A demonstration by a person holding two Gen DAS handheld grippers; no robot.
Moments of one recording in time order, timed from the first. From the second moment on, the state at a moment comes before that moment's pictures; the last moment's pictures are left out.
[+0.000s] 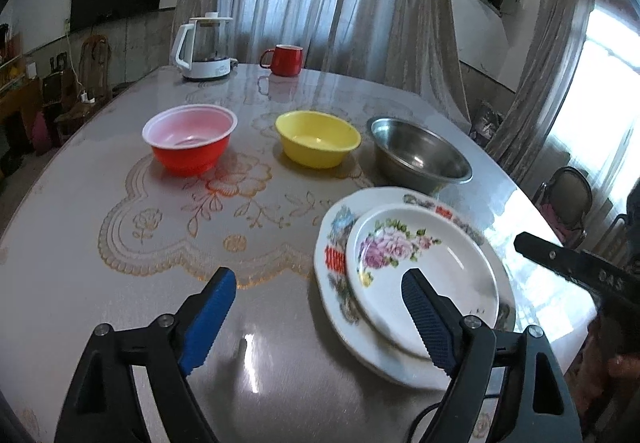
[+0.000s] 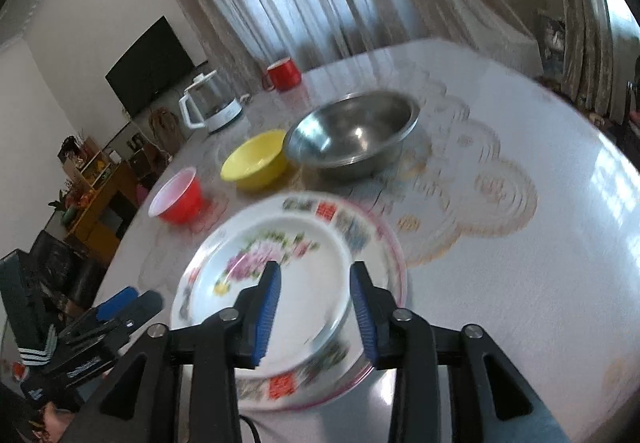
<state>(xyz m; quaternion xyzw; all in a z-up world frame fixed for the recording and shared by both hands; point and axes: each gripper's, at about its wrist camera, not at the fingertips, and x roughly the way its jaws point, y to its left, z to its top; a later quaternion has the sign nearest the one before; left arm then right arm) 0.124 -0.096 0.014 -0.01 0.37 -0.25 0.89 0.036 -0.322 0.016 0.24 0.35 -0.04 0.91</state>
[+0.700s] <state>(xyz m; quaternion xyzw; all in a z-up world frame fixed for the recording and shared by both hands) 0.180 -0.143 0.034 0.00 0.39 -0.25 0.89 0.176 -0.453 -0.020 0.32 0.35 -0.08 0.88</state>
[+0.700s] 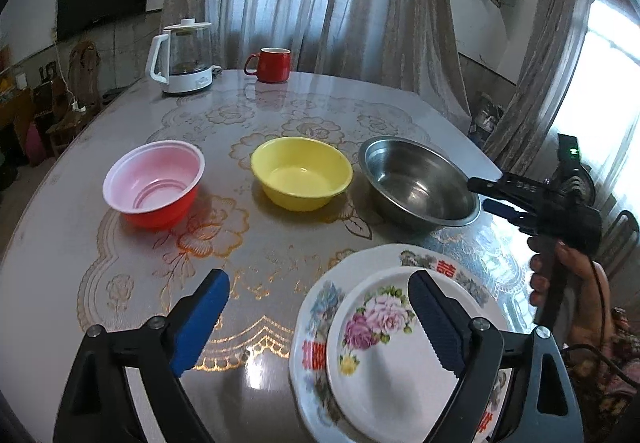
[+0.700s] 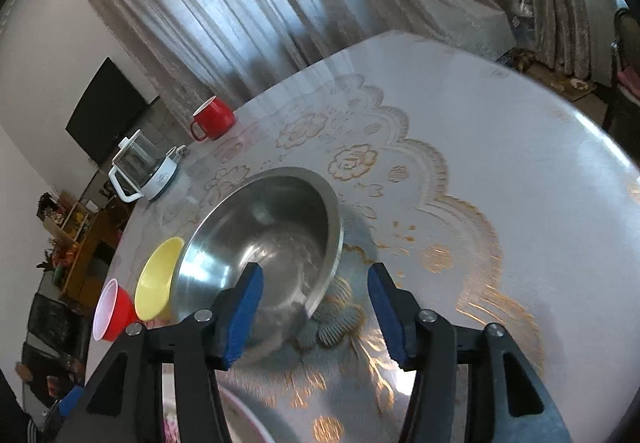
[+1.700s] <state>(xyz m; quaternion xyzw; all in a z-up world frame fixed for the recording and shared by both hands) 0.257 -0.254 0.040 0.09 0.41 -0.28 0.86 0.179 -0.458 -0.061 0.35 0.33 -0.04 0.88</state>
